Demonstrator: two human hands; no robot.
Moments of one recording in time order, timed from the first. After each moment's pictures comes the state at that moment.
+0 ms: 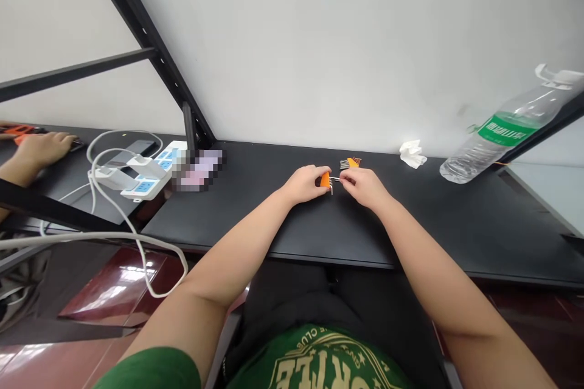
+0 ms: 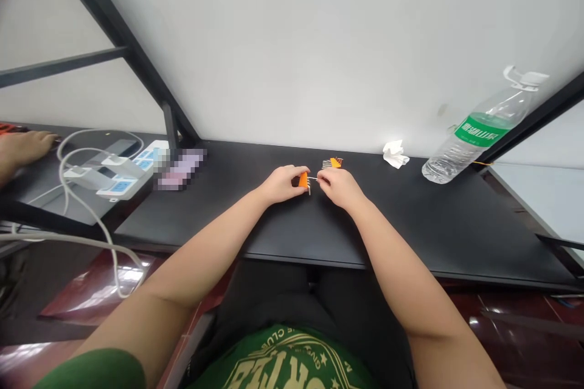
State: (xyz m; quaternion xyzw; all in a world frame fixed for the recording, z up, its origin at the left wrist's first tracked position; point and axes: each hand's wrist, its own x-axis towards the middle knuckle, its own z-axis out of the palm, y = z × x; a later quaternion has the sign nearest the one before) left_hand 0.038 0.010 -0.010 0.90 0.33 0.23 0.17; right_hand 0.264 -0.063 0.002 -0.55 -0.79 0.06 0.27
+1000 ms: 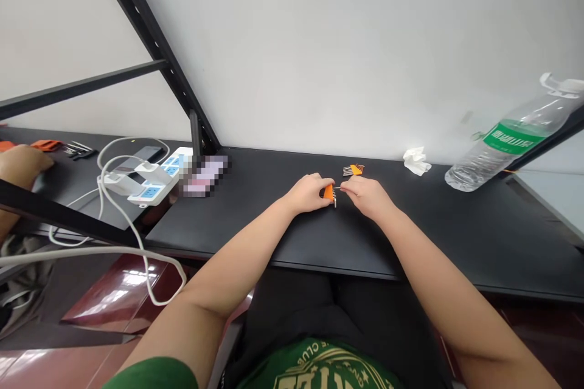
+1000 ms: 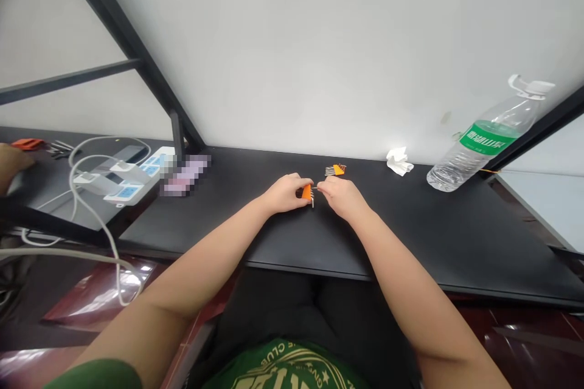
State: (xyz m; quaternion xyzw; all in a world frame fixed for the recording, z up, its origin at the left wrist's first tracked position) left_hand 0.036 0.003 -0.005 0.92 0.31 0.18 0.15; right_hand 0.264 -0.063 -0.010 -0.50 -0.83 -0.03 0.25
